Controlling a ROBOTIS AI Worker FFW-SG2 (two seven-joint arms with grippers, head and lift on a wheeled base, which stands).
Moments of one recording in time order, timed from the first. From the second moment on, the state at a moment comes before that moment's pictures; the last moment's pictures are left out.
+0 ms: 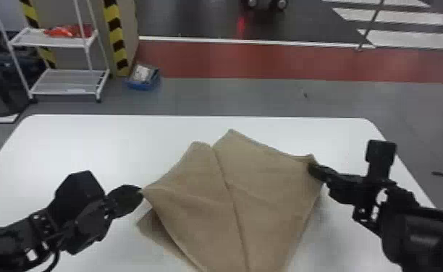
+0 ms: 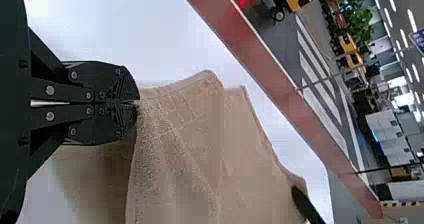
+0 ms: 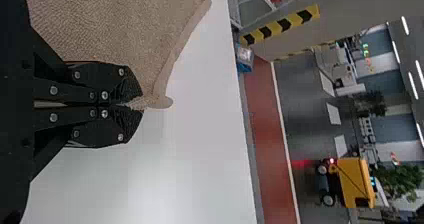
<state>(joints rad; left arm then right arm) 0.34 0.00 0.07 -2.16 -0.67 0.32 -0.96 0.00 -0.08 -0.31 -1.70 -0.06 0.70 0.46</state>
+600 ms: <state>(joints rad) 0.40 0.00 0.20 -2.21 -0.62 0.44 -0.82 0.40 0.00 -0.68 -1.93 -0.27 0.39 0.55</state>
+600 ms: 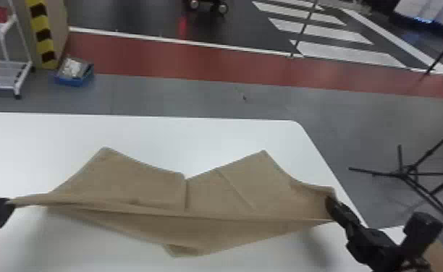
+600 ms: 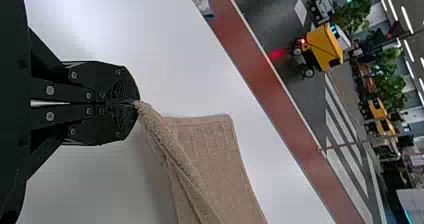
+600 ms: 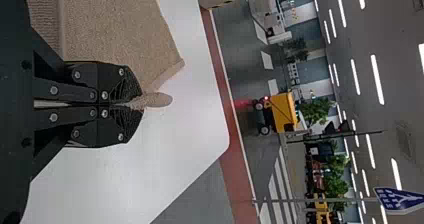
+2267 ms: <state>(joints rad) 0.48 0.00 0.31 -2.25 -0.52 0.43 -0.81 0.54 -0.16 -0.60 -2.03 0.89 -0.12 0.98</state>
